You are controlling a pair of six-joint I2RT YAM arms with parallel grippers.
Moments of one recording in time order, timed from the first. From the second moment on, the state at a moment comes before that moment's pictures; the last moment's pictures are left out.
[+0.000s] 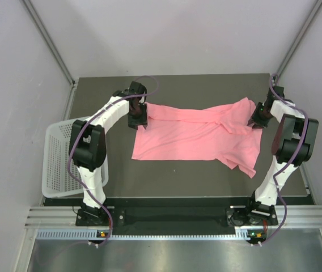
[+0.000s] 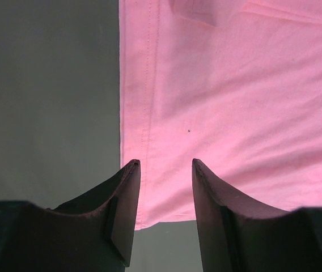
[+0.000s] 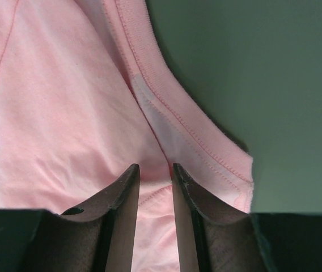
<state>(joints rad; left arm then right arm) -0.35 1.97 1.62 -0.85 -0.02 -0.39 -0.24 1.98 1.41 -0.57 -0.13 0.32</state>
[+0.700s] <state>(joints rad) -0.35 1.97 1.61 -0.85 -0.01 -0.39 -0.24 1.98 1.39 -0.55 -0.15 0.31</state>
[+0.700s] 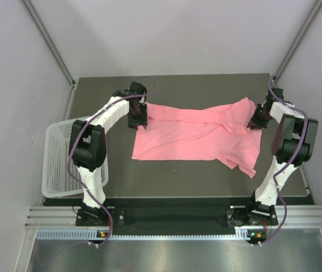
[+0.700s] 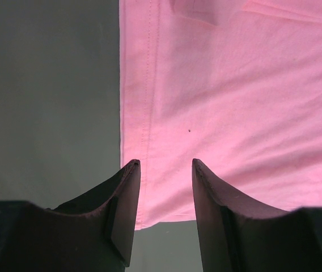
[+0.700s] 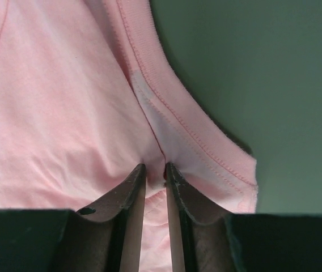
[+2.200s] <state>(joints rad) -0.35 2.07 1.69 -0.67 -0.09 -0.30 -0.24 1.93 1.48 -0.68 -0.16 0.39</state>
